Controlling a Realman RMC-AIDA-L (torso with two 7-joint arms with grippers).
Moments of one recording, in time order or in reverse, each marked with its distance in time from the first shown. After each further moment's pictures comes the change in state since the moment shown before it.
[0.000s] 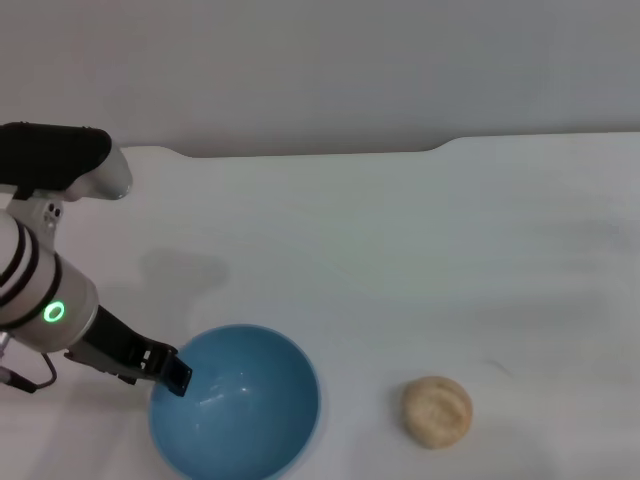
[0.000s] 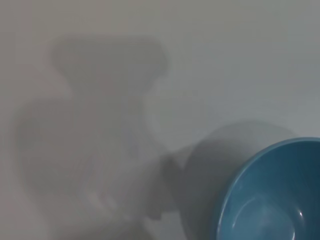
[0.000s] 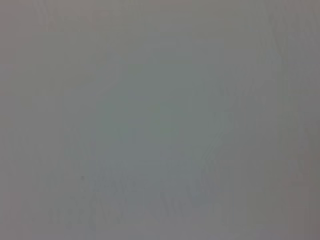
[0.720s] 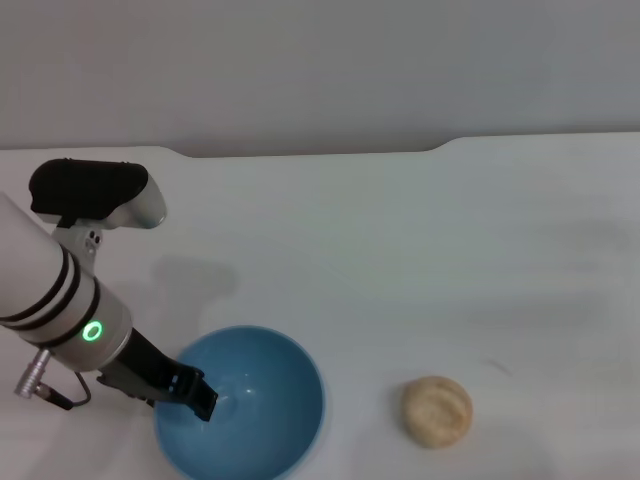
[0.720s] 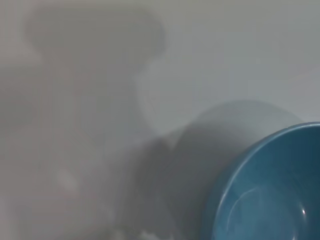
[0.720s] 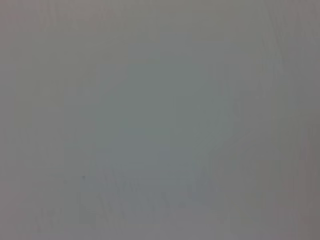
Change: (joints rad) left arm -0.055 -0.001 0.042 0.203 -0.061 0.101 0.016; right arm 0.000 0.002 0.000 0.000 0.000 0.000 0.000
